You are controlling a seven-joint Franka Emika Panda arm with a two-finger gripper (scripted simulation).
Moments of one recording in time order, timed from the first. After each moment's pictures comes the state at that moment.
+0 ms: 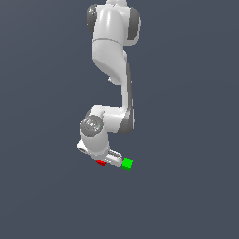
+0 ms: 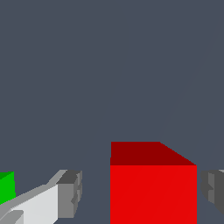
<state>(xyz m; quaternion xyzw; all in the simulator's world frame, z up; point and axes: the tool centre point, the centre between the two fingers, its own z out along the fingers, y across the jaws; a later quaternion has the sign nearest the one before) 0.088 -0.083 0.024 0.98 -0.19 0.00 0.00</state>
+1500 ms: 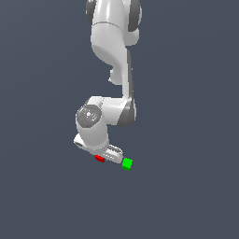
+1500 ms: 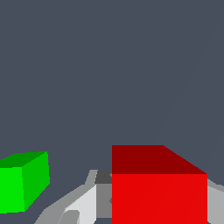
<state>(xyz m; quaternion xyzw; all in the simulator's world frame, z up) 0.088 -0.083 0.072 0.98 -0.19 0.00 0.00</state>
